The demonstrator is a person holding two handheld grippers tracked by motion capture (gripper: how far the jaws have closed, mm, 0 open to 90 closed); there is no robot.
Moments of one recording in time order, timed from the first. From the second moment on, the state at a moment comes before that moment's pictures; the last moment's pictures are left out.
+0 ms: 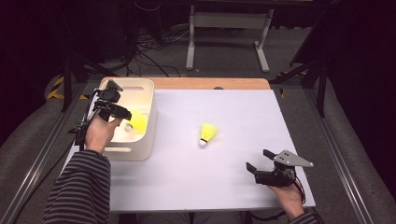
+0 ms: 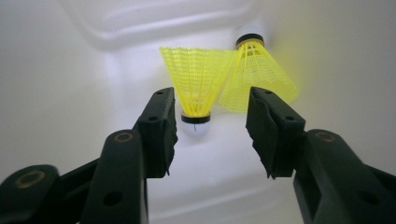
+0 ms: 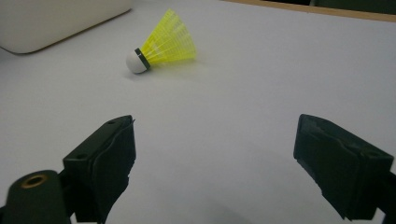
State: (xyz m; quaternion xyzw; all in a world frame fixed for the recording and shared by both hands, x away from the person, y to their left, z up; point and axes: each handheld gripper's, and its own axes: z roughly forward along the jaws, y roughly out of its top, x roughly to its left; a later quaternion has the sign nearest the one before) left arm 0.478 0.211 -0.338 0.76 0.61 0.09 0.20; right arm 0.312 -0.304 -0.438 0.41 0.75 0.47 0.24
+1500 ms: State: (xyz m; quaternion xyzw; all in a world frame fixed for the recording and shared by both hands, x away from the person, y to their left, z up) left arm 0.455 0.195 -0.325 0.79 0.57 0.09 0.22; right arm 0.312 -0.303 -0.438 0.41 0.75 0.47 0.24
